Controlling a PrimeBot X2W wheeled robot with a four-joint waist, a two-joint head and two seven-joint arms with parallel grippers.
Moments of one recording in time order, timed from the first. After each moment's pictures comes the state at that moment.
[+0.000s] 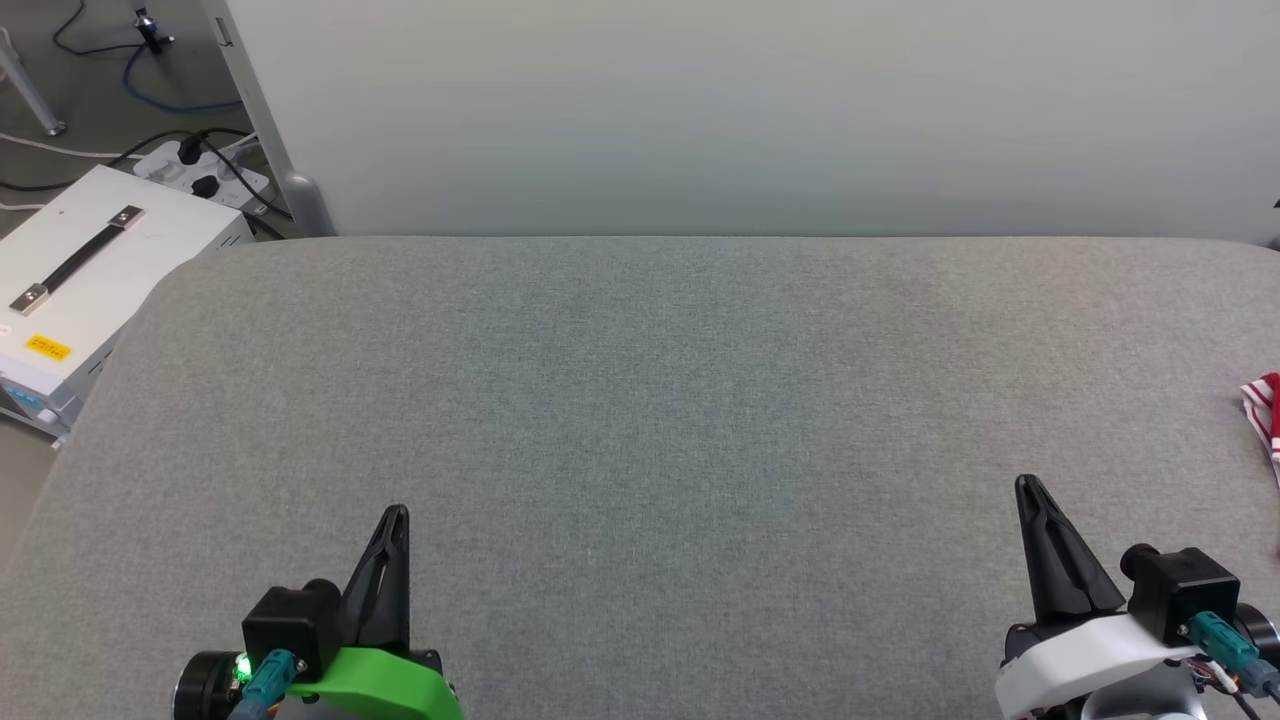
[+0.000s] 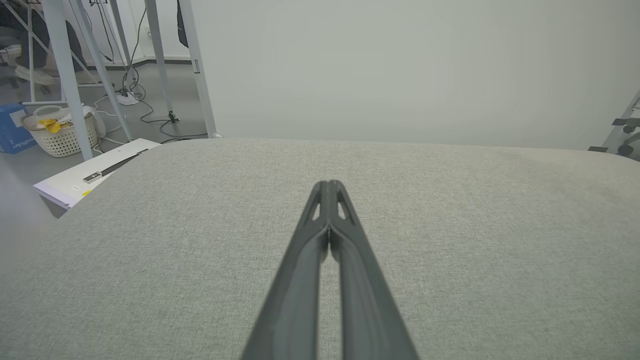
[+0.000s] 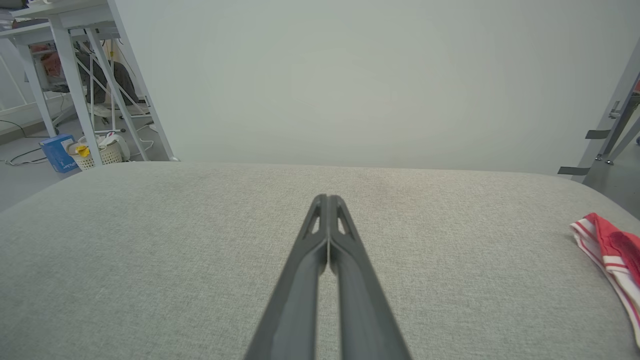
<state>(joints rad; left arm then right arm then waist) 0.09 0.09 -0.04 0.05 -0.16 -0.09 -0.18 0.07 -0.07 0.01 0.03 0.14 0.13 -0.18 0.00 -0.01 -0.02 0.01</state>
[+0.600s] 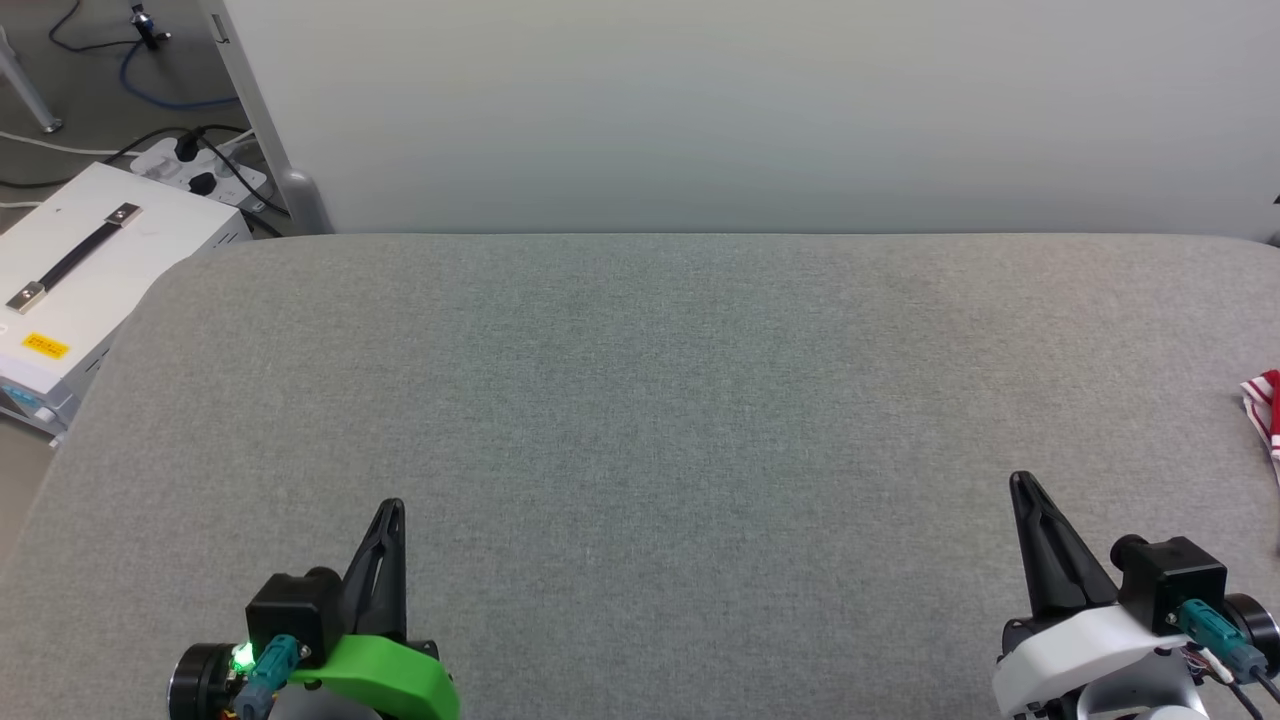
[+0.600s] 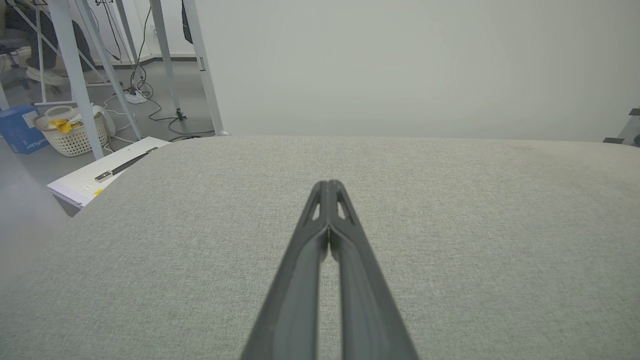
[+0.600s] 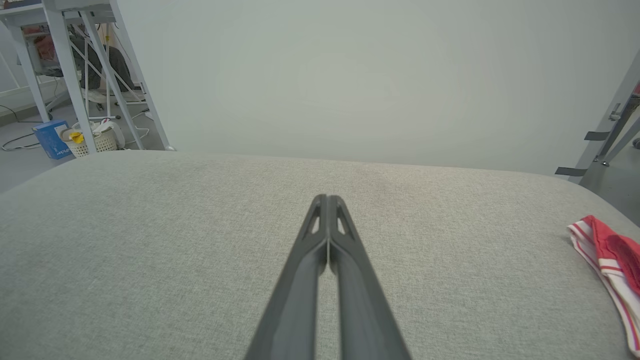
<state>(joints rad) 0.08 0.09 -0.03 0.04 -0.13 -0.08 -0.14 0.06 -0.07 0.01 0.02 0.11 0.13 -0.14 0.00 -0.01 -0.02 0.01</state>
